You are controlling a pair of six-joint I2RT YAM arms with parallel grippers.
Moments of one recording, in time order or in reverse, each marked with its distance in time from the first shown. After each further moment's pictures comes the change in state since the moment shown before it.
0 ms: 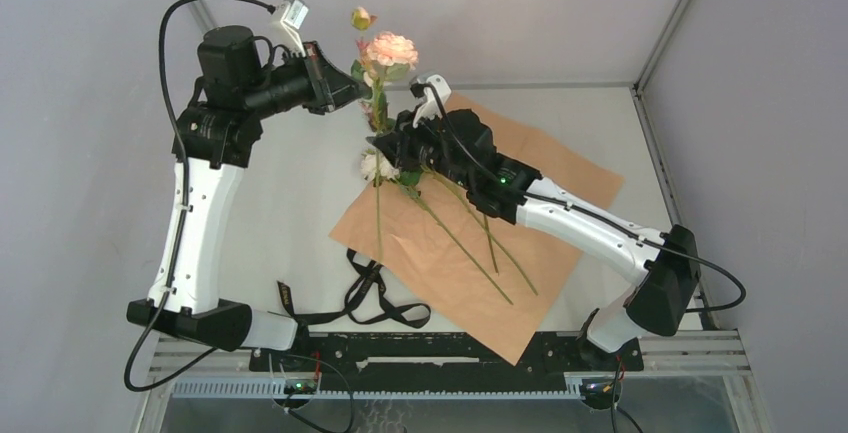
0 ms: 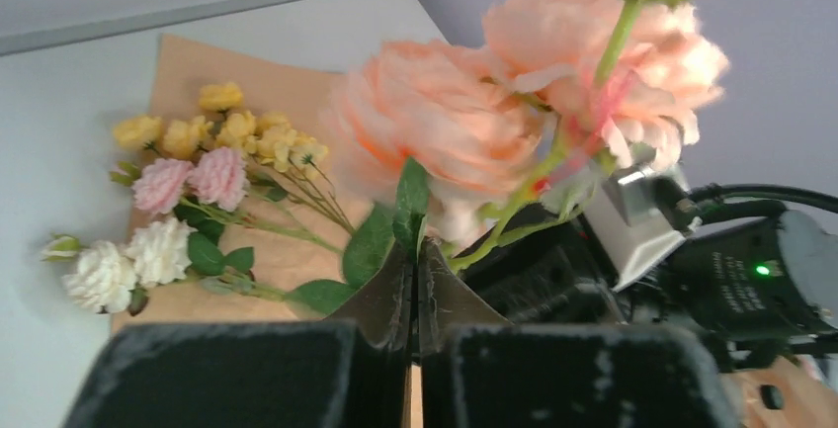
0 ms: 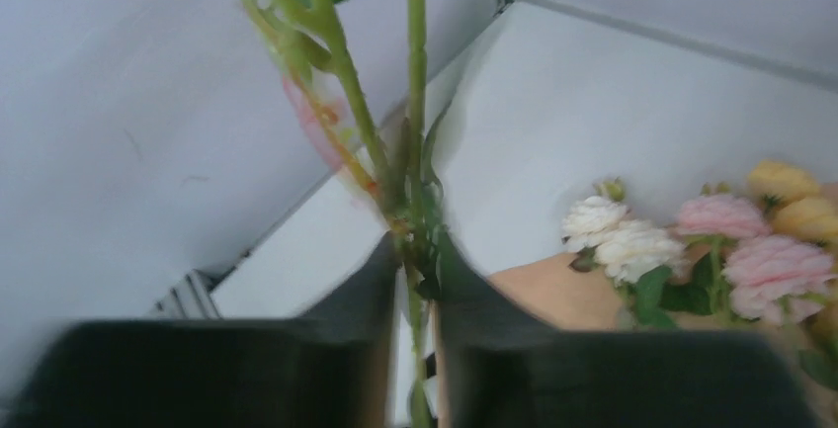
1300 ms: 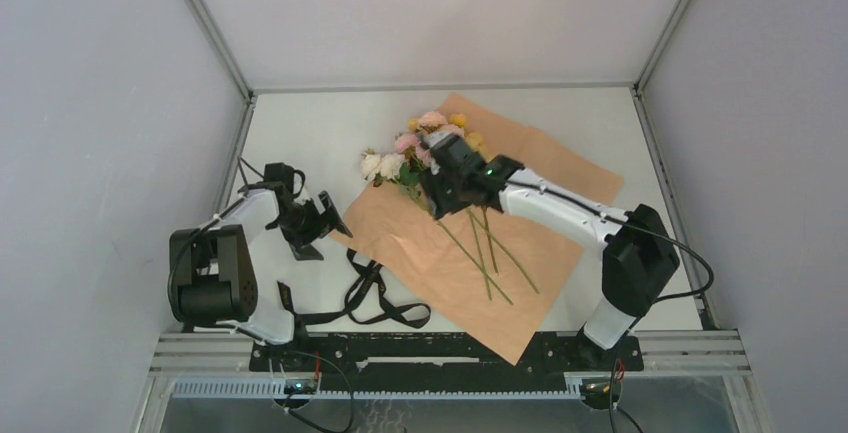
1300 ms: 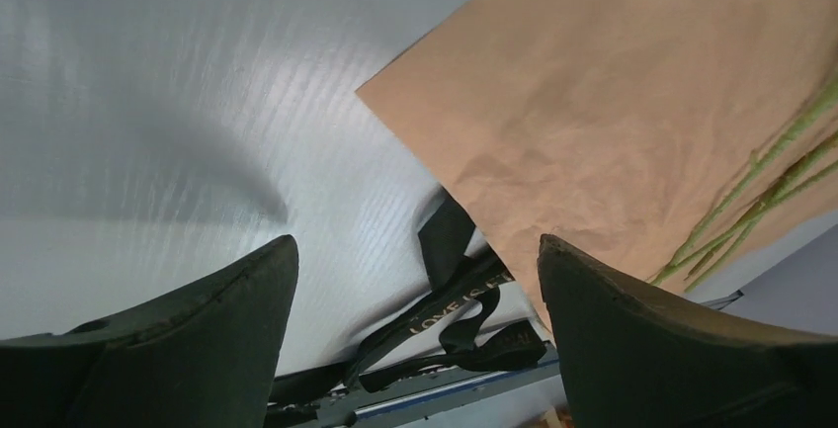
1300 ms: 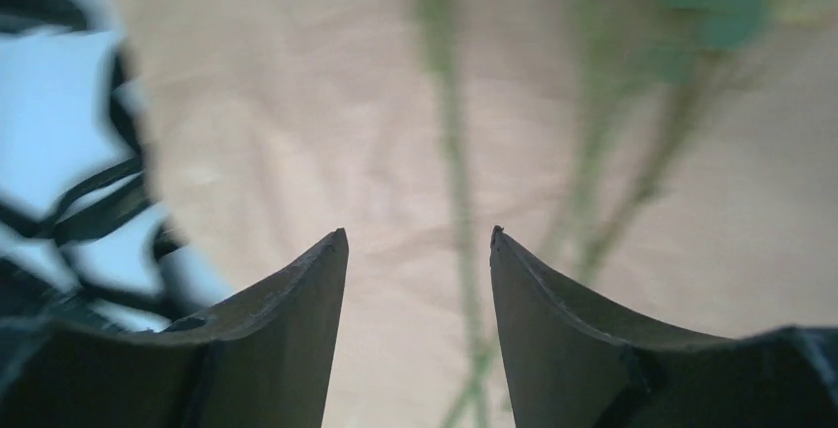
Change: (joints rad) left arm 0.308 0.115 -1.040 0.043 -0.254 -0.084; right arm -0.204 0.149 -0.065 -0.637 0.030 -0.125
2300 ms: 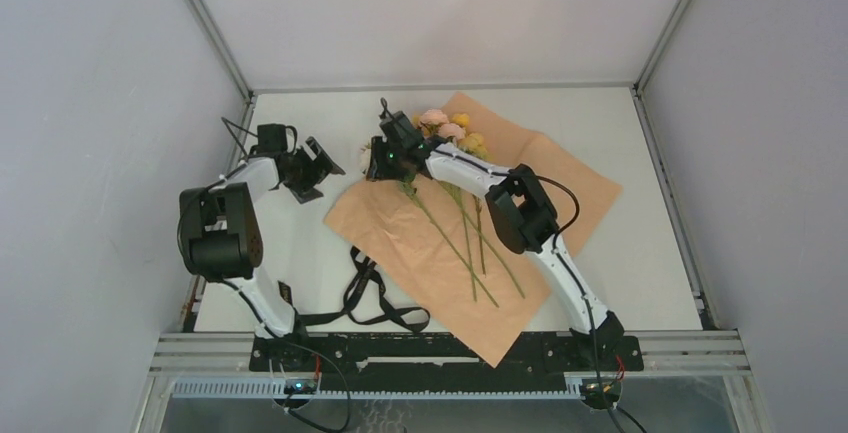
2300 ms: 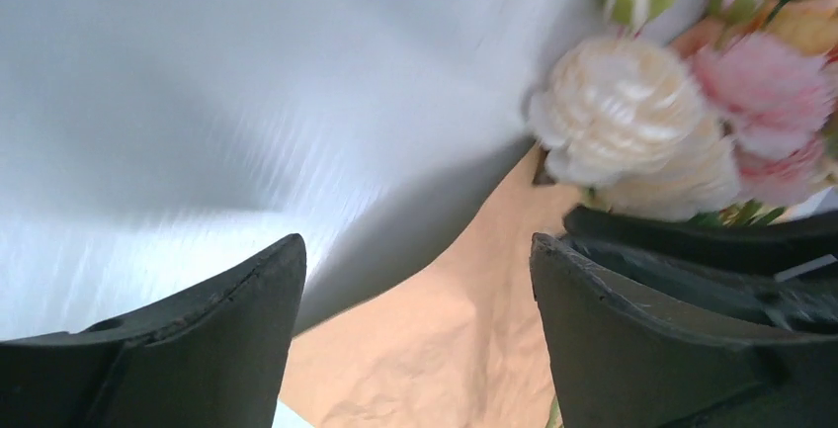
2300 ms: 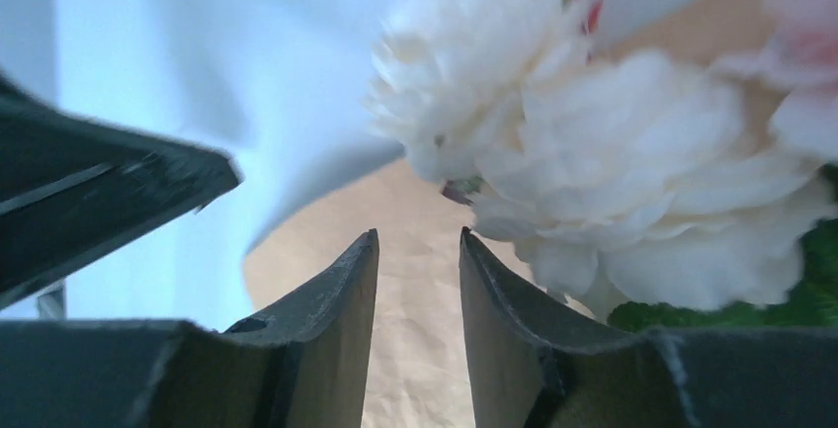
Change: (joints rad) left arm 0.023 0.266 0.230 0.378 -0.009 -0.153; right arm 0.034 0.792 0.677 0.290 -0.238 0.403
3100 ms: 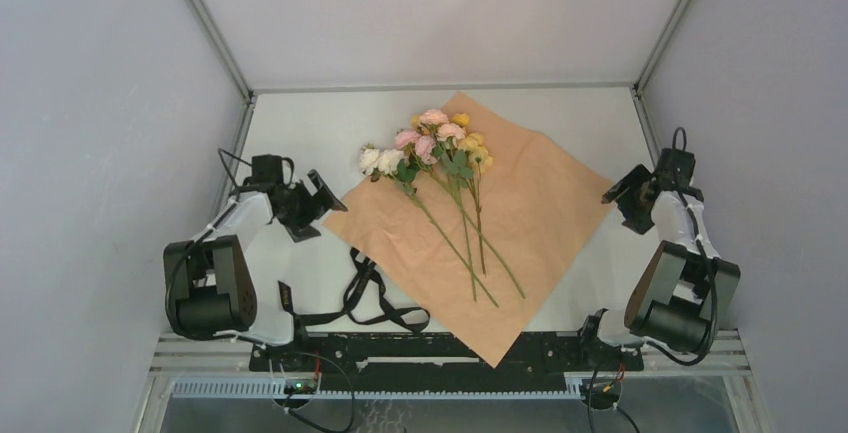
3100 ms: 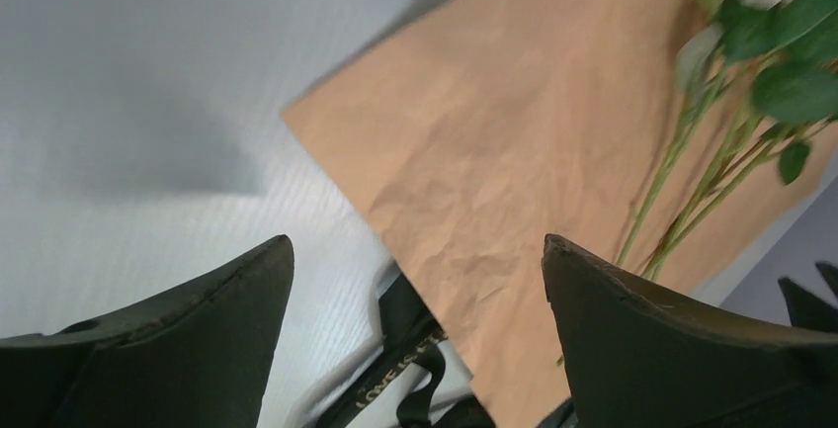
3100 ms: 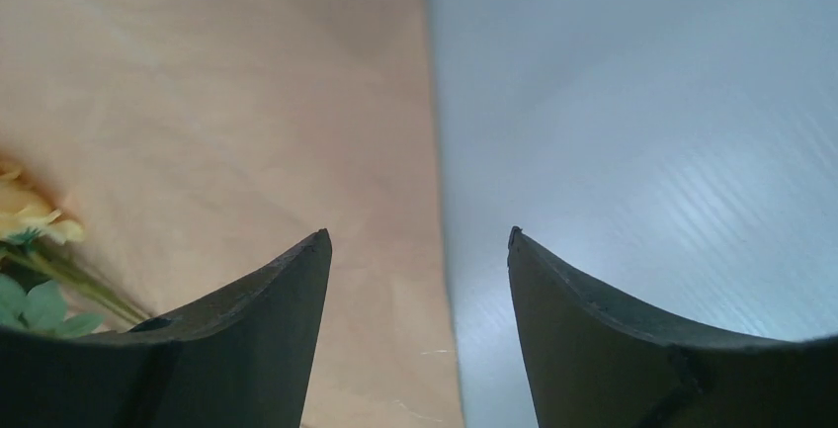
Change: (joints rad) left arm 0.031 -0.322 -0.227 -0.168 0.016 0.062; right arm -1.126 -1.097 -1.157 -0.182 0.029 -0.162
